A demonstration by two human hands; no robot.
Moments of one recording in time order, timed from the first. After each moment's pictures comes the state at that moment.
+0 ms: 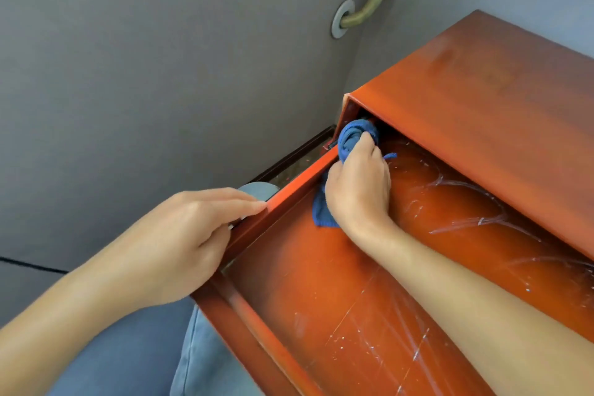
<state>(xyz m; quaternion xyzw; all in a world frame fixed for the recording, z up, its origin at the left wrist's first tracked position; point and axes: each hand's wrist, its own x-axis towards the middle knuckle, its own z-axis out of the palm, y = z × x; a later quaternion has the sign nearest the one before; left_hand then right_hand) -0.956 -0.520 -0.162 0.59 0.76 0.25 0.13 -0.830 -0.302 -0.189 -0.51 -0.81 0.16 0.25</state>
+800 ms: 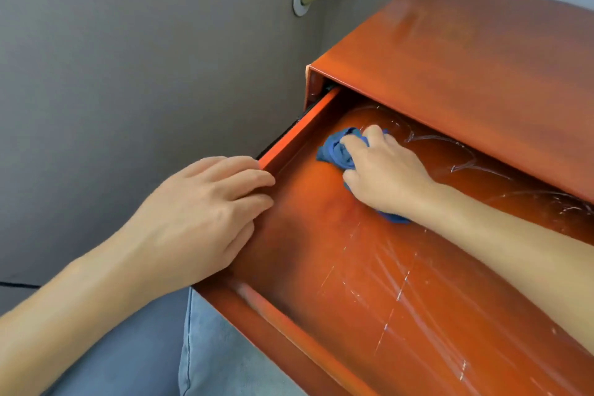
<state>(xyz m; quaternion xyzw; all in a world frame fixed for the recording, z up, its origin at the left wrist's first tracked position) -0.929 -0.494 -0.150 0.78 0.61 0.10 -0.11 -0.743 -0.282 -0.168 -0.36 -0.93 0.02 0.01</state>
